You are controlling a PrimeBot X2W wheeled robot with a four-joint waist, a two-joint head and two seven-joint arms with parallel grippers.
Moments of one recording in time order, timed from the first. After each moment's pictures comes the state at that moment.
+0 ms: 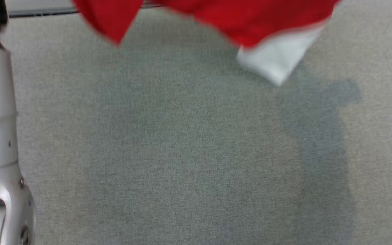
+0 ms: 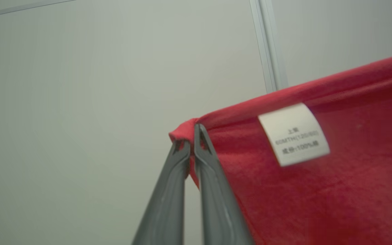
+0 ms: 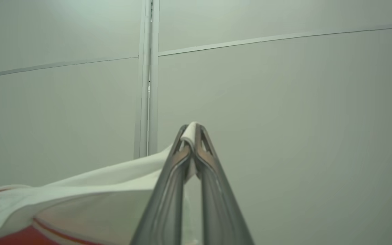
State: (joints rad) left arm -1.14 0.22 -0.04 0.45 -0.07 -0.03 -0.25; right arm -1.31 -0.31 -0.10 0.40 0.37 0.13 -0.26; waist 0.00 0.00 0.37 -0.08
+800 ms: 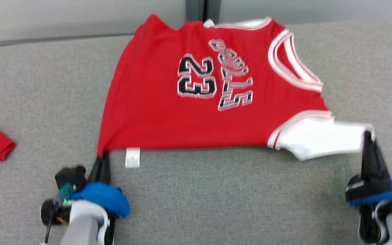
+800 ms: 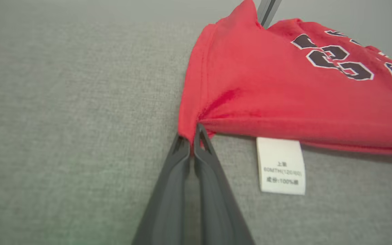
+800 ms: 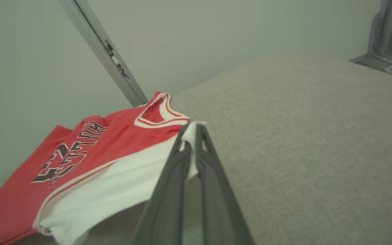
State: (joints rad) left arm -0.40 0.05 -0.03 0.78 -0.24 -0.08 -0.26; right arm -0.29 -0.13 -0.15 0.39 0.51 0.13 -0.26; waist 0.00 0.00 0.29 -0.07
